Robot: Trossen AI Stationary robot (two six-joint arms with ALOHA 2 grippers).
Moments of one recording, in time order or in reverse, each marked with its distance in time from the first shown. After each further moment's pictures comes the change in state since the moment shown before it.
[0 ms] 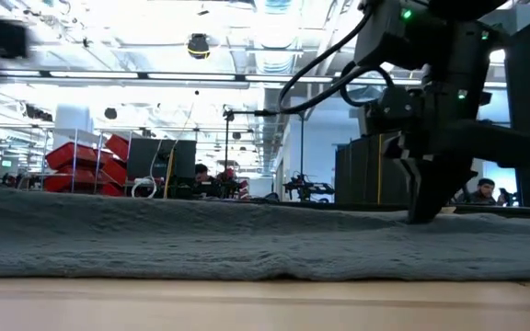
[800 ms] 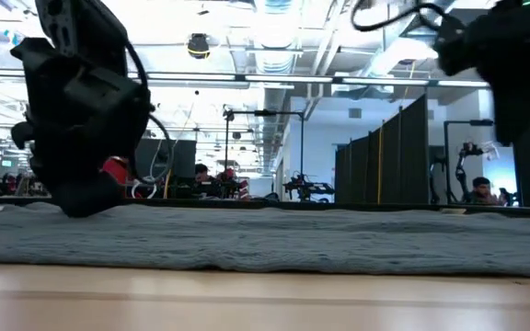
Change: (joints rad) left arm 0.529 -0.003 -0.220 0.218 -0.103 0.562; right arm 0.128 -0.443 -0.002 -0.553 0.016 0.937
